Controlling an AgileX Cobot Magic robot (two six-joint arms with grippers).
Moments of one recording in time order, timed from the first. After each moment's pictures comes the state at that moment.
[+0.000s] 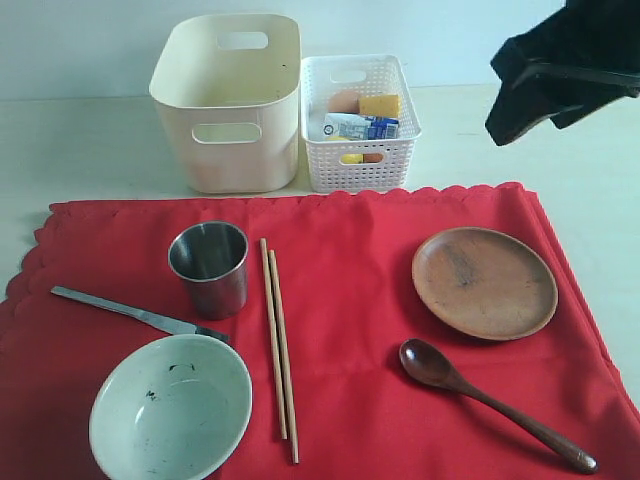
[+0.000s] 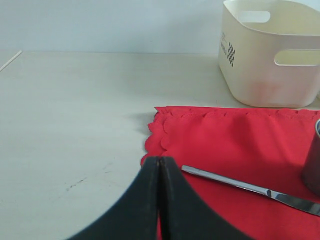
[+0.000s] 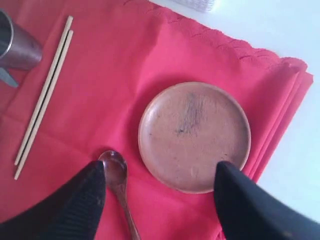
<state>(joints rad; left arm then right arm) -0.07 0.01 0.00 0.18 0.37 -0.18 0.28 1.42 -1.26 0.20 1.14 -0.22</state>
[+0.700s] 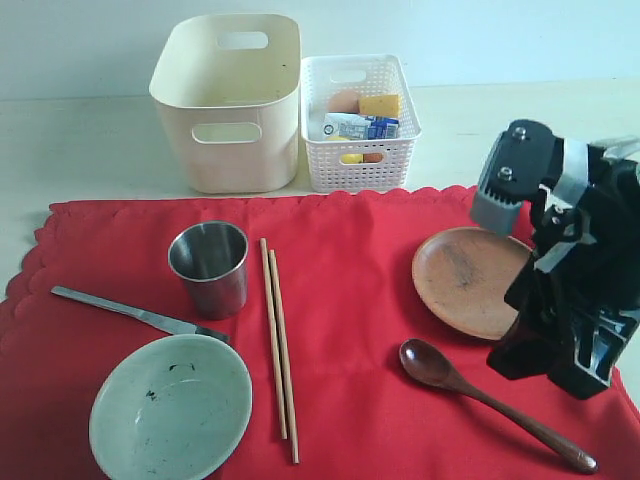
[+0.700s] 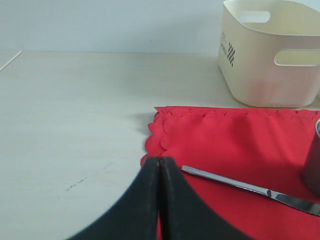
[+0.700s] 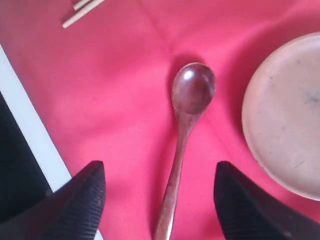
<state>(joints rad) -0.07 0.01 0.00 0.18 0.37 -0.18 0.39 1.28 -0.76 0.37 0.99 -0.85</state>
